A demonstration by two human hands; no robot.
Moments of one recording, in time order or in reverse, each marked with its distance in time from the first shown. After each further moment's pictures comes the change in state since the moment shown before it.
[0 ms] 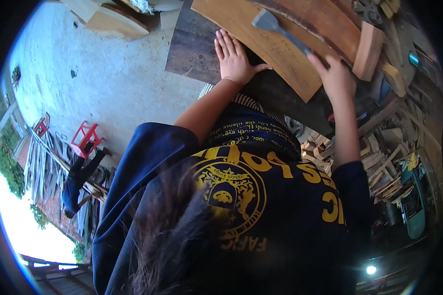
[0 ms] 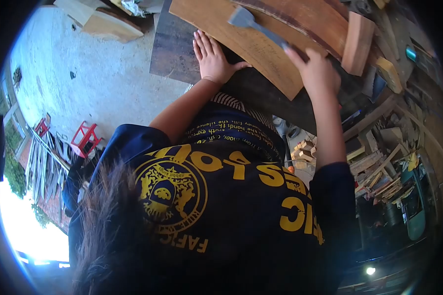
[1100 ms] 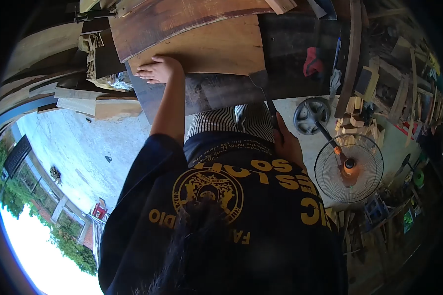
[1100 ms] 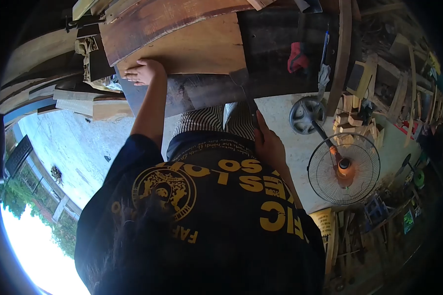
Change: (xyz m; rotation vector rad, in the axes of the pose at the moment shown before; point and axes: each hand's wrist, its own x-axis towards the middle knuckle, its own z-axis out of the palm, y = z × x) left_hand 0.104 0.013 0.002 -0.145 0.340 -0.598; right_hand -0.248 0.032 0.183 0.906 0.007 0.244
